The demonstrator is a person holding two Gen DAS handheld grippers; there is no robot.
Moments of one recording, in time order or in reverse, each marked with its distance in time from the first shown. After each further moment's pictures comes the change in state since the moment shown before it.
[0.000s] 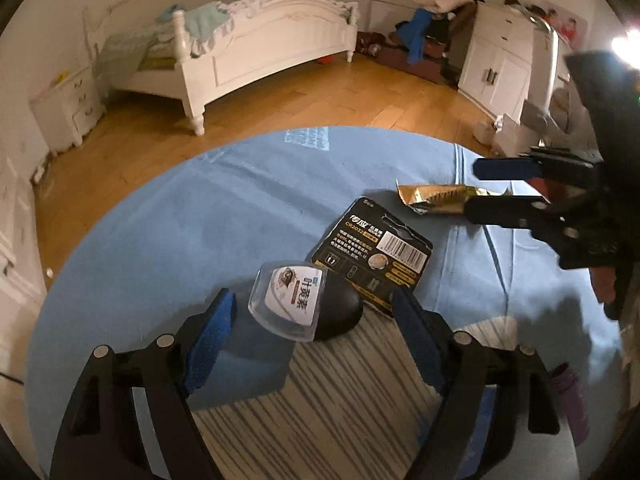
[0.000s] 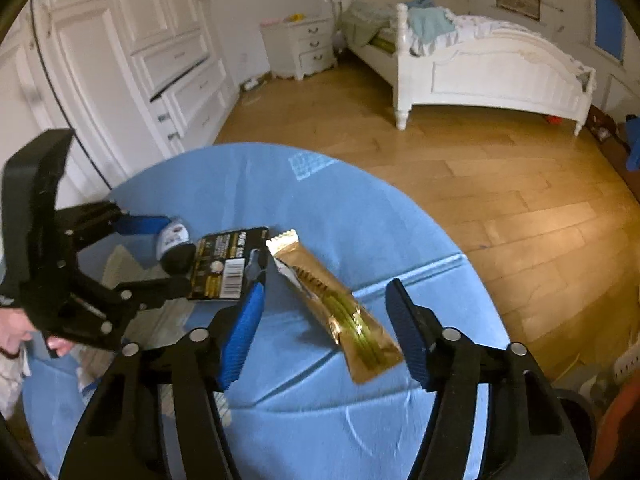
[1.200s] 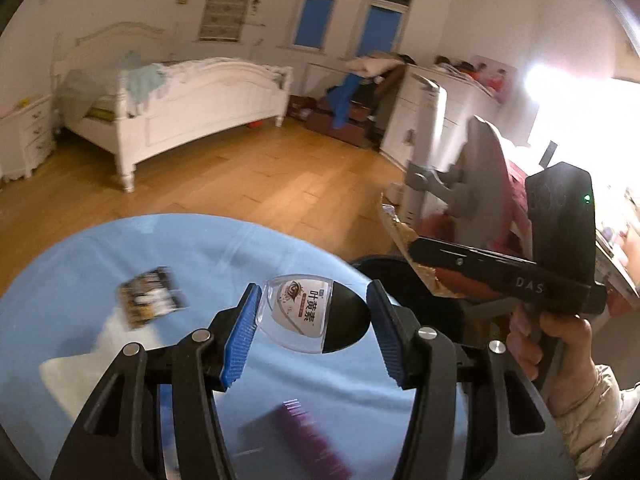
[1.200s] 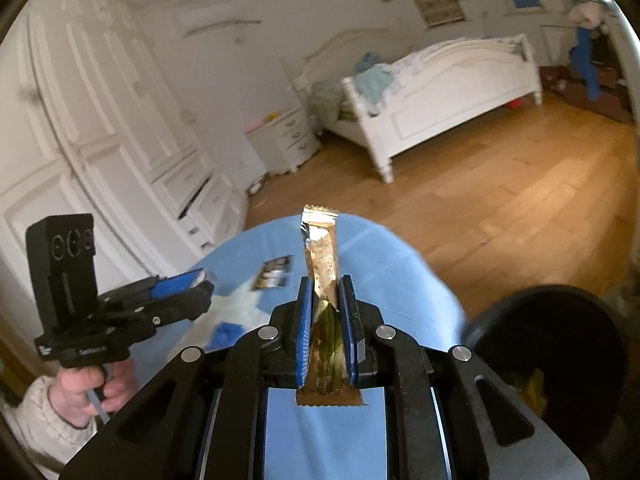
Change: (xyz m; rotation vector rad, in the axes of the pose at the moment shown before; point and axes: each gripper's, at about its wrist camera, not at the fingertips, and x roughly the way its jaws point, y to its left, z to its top) left arm -0.098 -0.155 0.009 -0.002 -0.238 -0.270; right arm -0.195 -0.065 -0.136 0.371 -0.378 0.105
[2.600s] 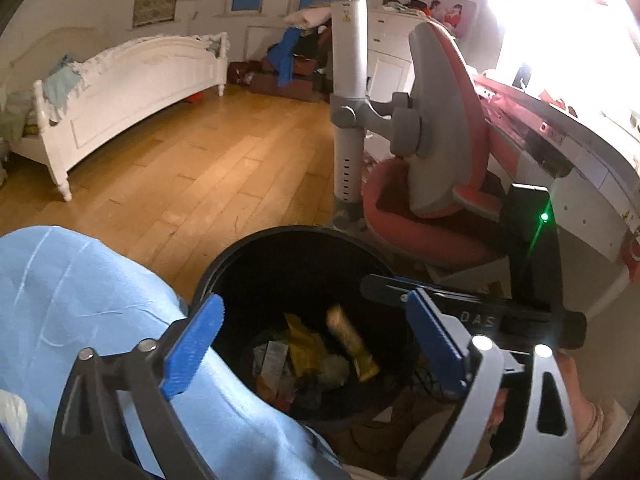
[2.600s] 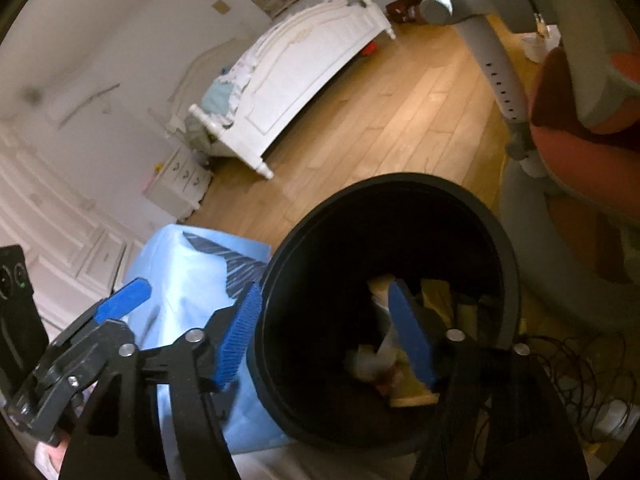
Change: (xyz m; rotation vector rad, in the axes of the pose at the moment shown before) left arm 0.146 -0.146 -0.010 0.138 0.134 -0.066; right arm -0.042 -0.190 -0.095 0.433 0.000 -0.230
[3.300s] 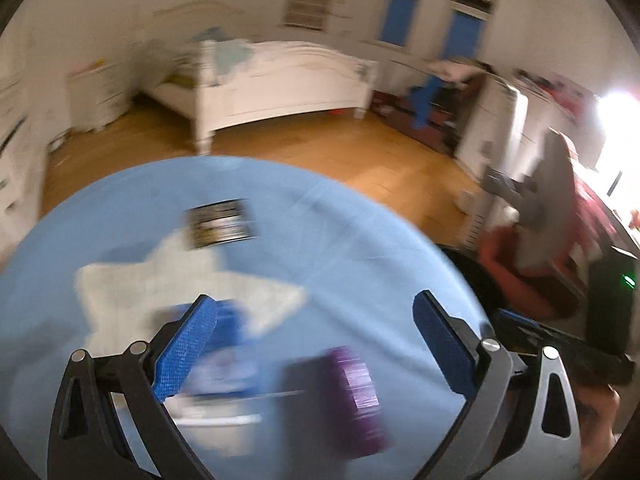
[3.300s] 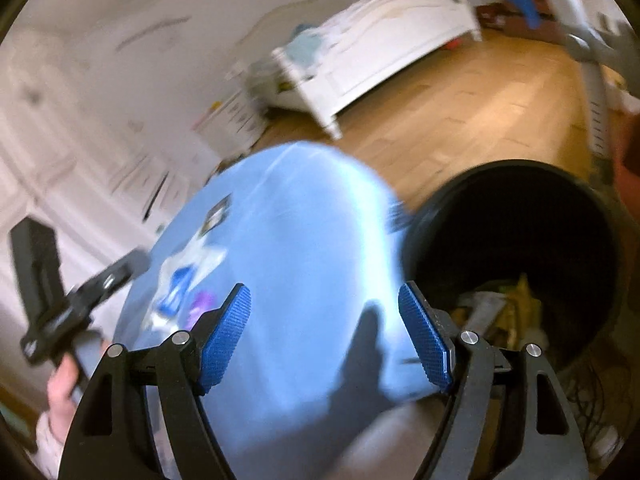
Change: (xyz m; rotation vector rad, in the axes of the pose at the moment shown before) left arm -0.166 0.162 -0.090 -0.380 -0.100 0.350; right arm 0.015 0.176 -0.068 -0.307 0.147 0.135
